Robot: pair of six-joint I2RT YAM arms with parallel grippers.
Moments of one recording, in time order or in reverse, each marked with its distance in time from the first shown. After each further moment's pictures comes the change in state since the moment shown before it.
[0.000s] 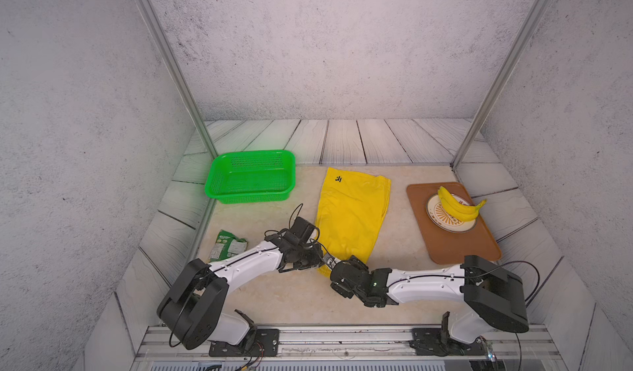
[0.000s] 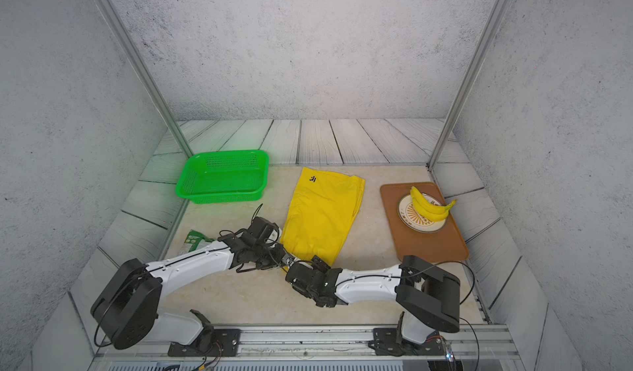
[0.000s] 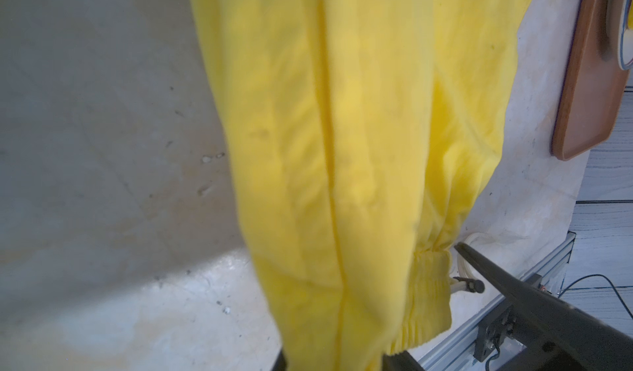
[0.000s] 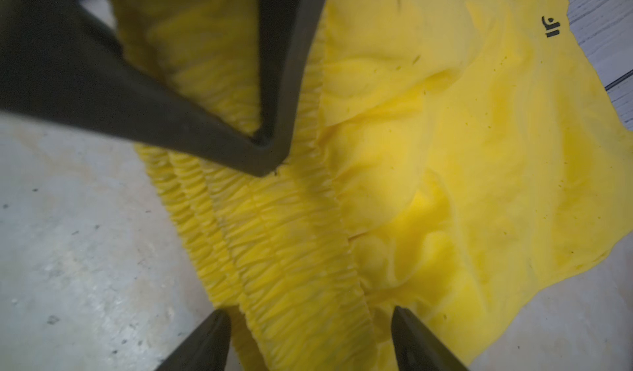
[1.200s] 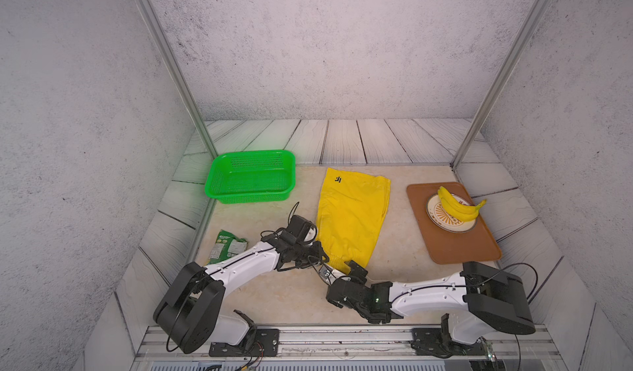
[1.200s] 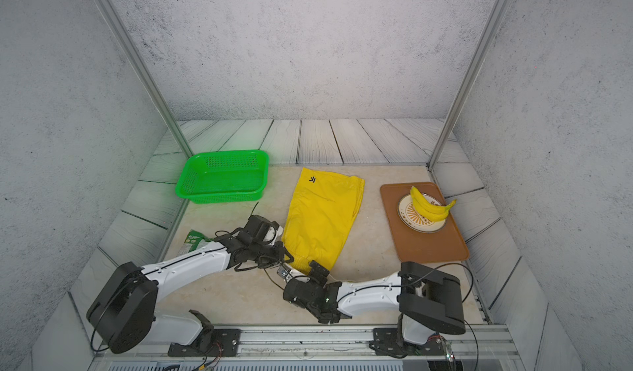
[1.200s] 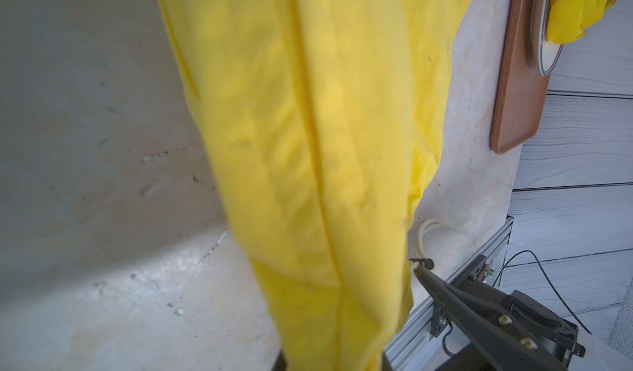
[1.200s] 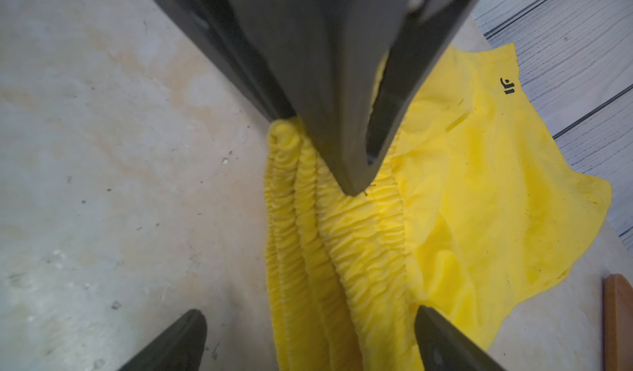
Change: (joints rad) left arm 0.034 -0.028 -0.013 0.059 0.122 -0.031; right arm 0.121 -0.001 -0.068 0.138 0.170 -0.024
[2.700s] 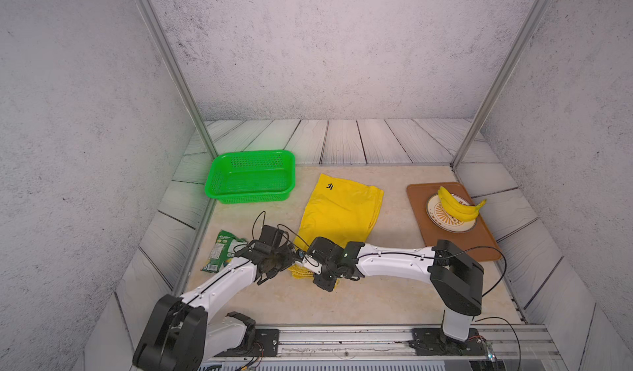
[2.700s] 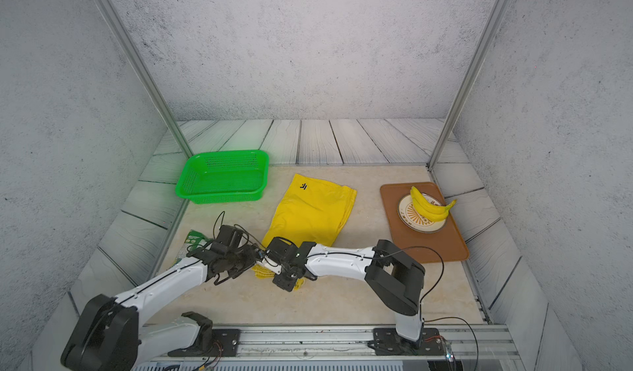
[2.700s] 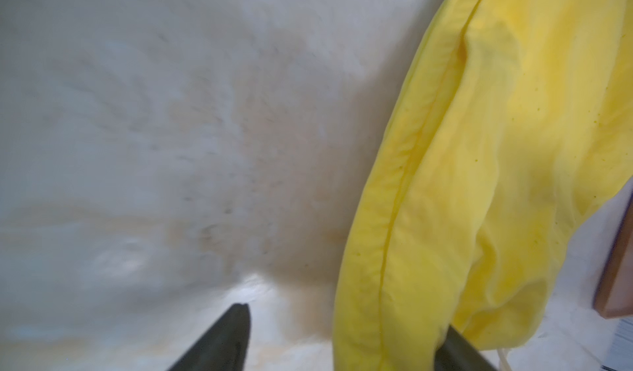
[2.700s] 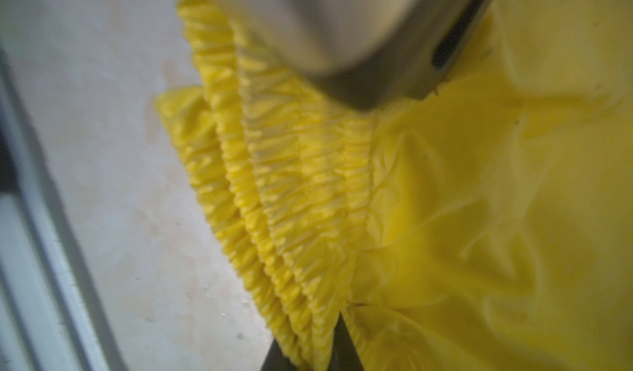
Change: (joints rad) left arm 0.242 -0.302 -0.218 -0.124 -0.365 -0.089; right arm -0.242 0.265 0.553 -0.500 -0.785 -0.119
